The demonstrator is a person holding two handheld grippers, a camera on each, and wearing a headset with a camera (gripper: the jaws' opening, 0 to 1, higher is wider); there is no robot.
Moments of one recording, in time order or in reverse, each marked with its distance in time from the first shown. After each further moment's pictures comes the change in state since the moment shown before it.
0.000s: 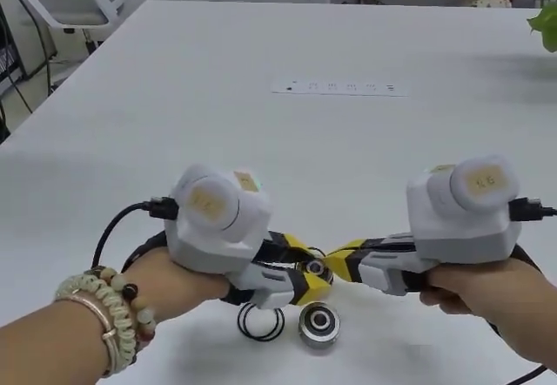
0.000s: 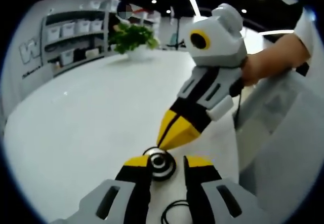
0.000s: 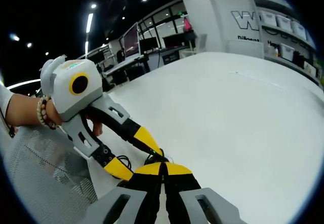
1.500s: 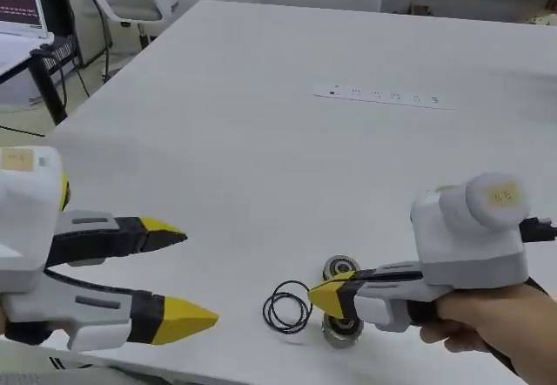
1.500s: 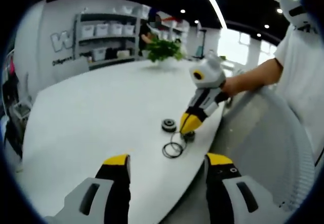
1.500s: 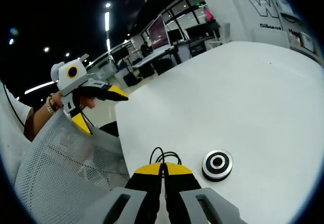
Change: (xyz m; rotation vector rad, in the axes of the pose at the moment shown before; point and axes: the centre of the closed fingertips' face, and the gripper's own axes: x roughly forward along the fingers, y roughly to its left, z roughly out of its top) left arm -0.169 -0.020 -0.038 -0.179 -0.052 0.213; right arm 0.010 0.077 -0.013 0.006 0.091 0.257
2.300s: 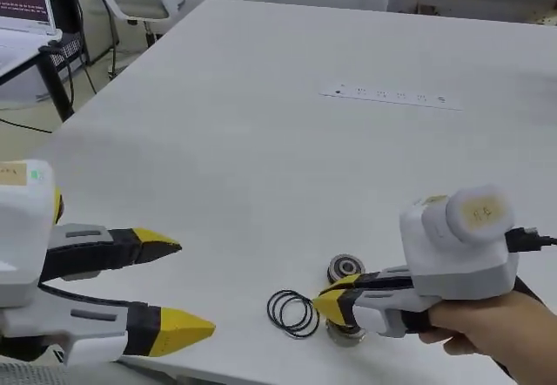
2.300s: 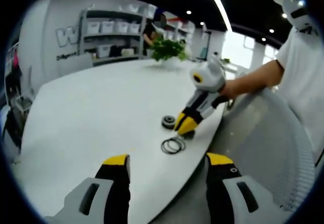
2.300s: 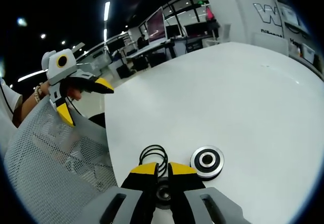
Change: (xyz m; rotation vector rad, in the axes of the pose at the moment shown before) left arm -0.002 -0.002 -0.007 -0.044 -0.005 0.016; right arm 0.006 -0.019 -0.009 -0.064 0.032 -0.082
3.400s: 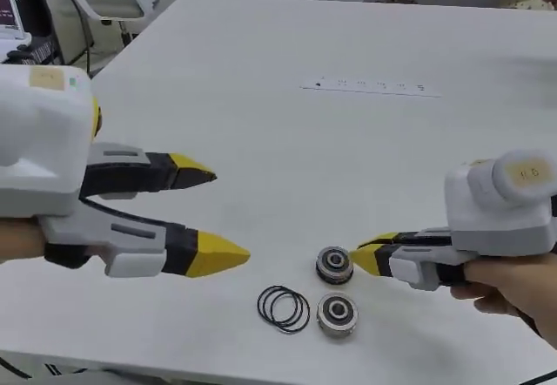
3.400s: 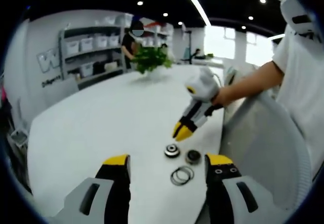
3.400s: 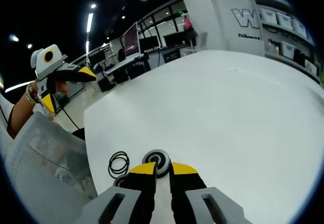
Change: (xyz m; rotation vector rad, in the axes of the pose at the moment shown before) left arm 0.030 0.003 0.077 0.205 -0.032 -0.088; right arm -0.039 -0.061 0.008 0.073 -0.094 -0.158
